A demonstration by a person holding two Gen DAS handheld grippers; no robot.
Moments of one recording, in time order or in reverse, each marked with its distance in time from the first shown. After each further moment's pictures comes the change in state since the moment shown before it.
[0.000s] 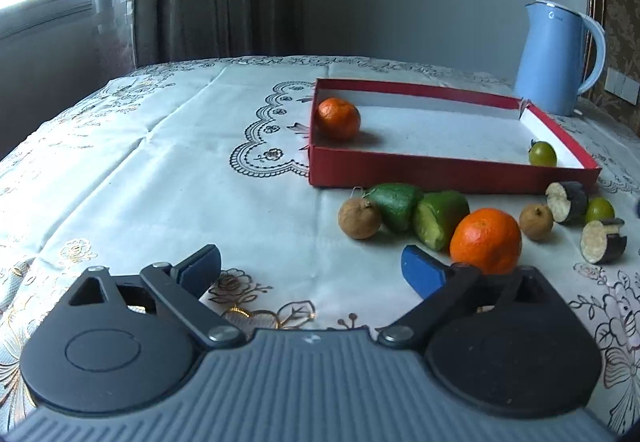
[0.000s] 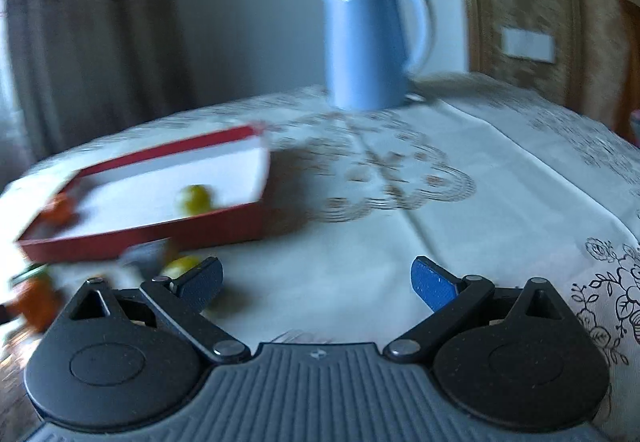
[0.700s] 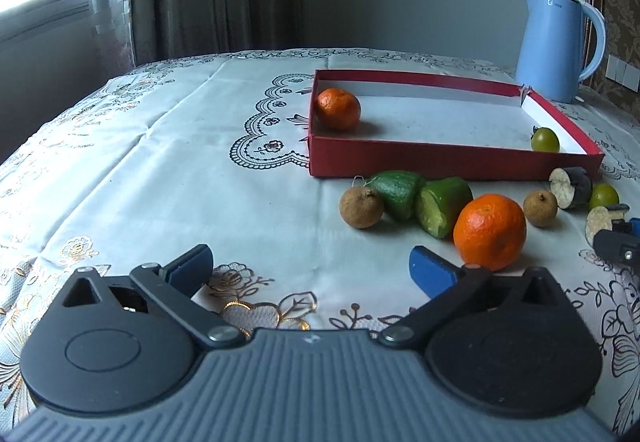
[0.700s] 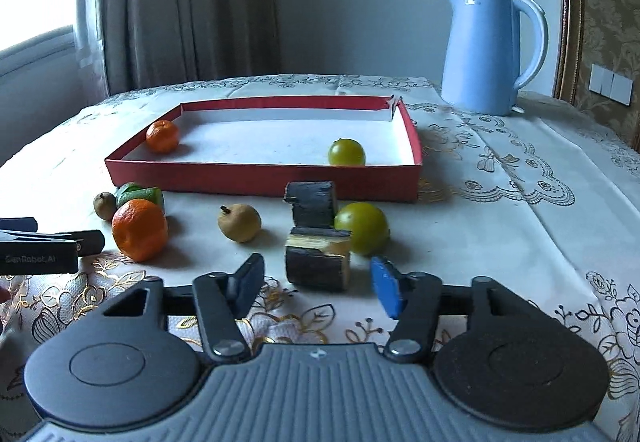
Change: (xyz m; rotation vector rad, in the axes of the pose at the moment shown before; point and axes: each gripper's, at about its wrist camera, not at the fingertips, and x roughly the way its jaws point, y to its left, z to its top) left arm 0.002 -0.001 -0.002 0.020 0.017 0.008; right arm -0.007 0.087 -0.026 -0.191 0.058 0.127
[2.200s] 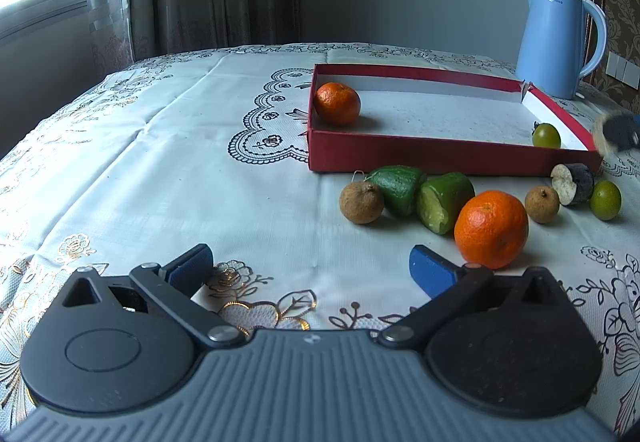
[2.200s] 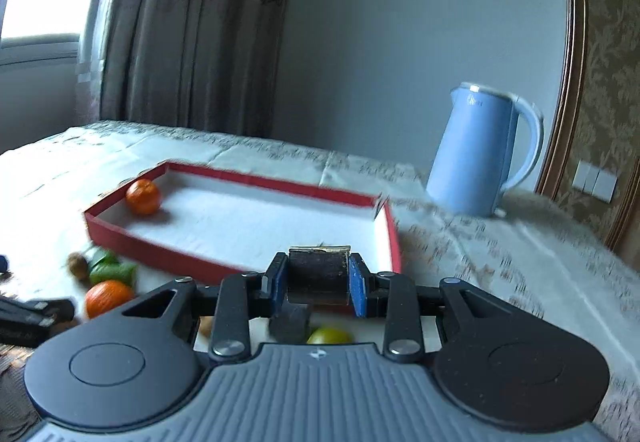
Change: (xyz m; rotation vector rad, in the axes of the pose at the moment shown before) left arm 0.002 -0.002 0.000 0.005 0.012 0.003; right arm 0.002 0.008 0.048 -0.152 -0.199 -0.106
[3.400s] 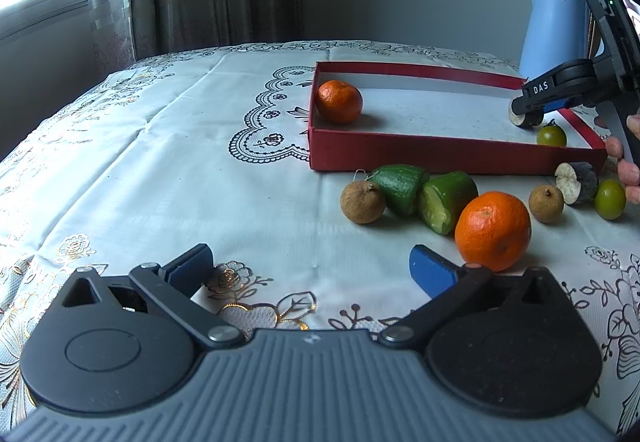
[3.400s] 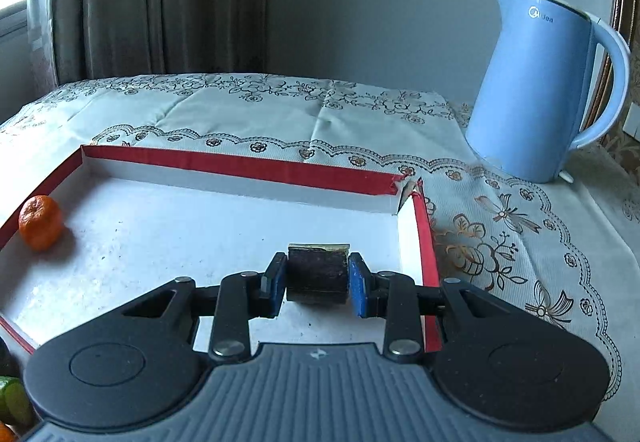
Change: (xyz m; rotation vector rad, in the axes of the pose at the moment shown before) left arm 0.002 -0.001 -0.001 0.001 0.005 0.008; right arm 0.171 -0.029 0.040 0.074 0.284 0.077
